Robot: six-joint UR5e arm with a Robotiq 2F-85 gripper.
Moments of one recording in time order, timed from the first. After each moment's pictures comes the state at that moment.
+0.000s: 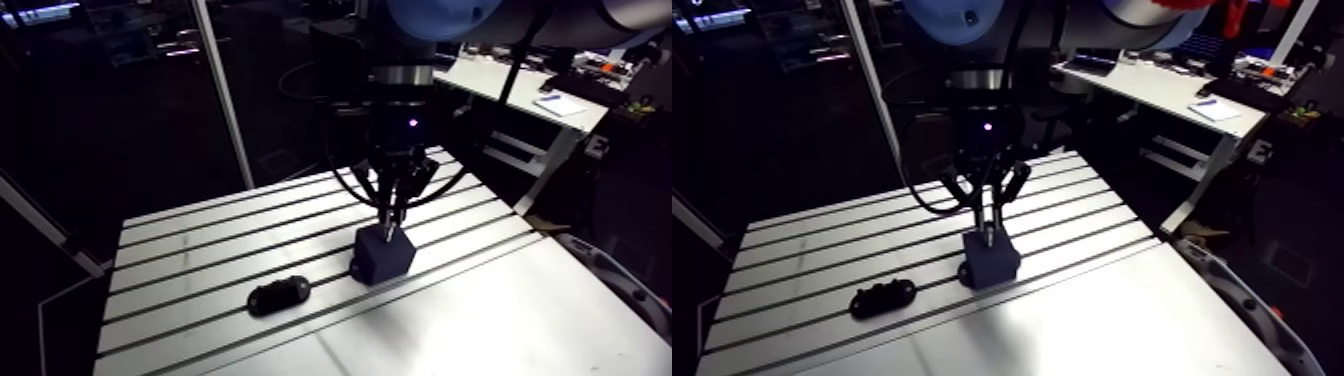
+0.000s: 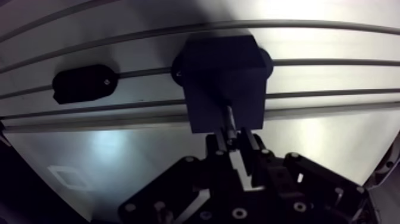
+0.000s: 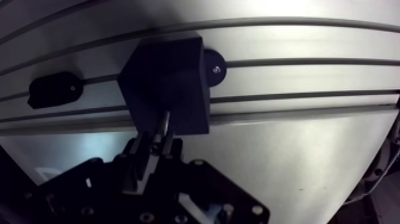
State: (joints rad) arm -0.39 -1.29 1.77 -1.69 -1.60 -1.83
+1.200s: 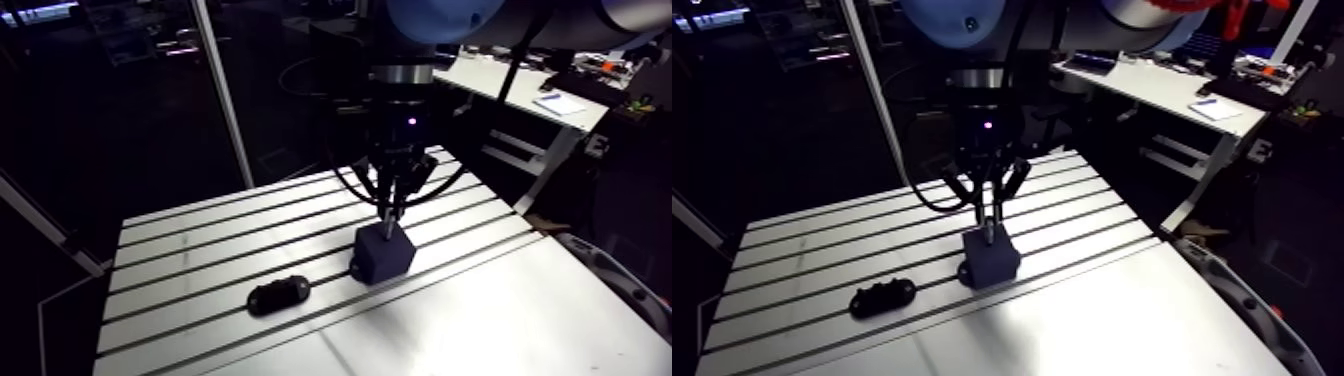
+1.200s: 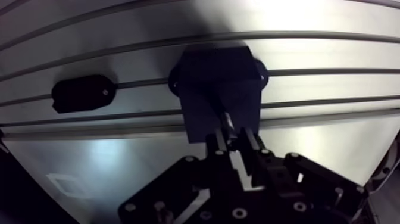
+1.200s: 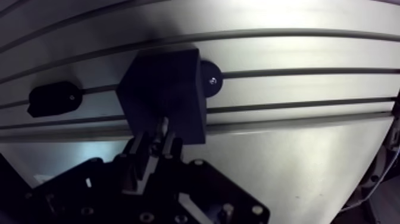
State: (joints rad) arm -0.39 -1.28 1.78 -1.74 -1.60 -1.84
